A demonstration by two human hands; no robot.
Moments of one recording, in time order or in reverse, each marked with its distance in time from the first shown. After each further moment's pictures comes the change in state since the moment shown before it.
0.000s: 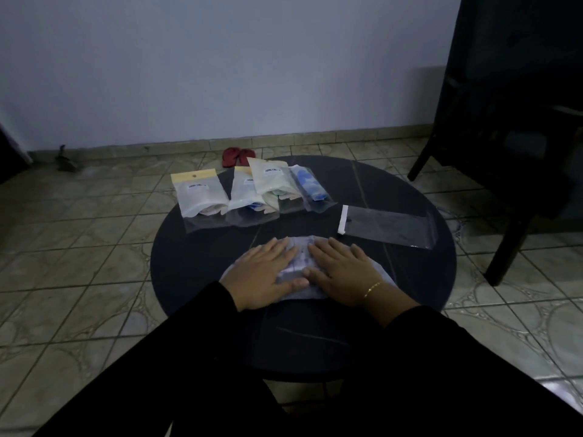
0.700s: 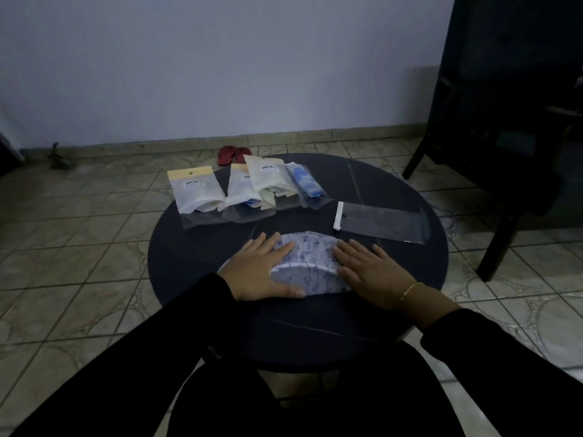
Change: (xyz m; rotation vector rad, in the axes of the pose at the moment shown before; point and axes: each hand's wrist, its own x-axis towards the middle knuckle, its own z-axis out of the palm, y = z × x) left_hand 0.001 -0.004 -0.006 -0.052 -0.092 -0.046; right_hand -0.035 0.039 -0.005 -0.018 -0.046 -0.005
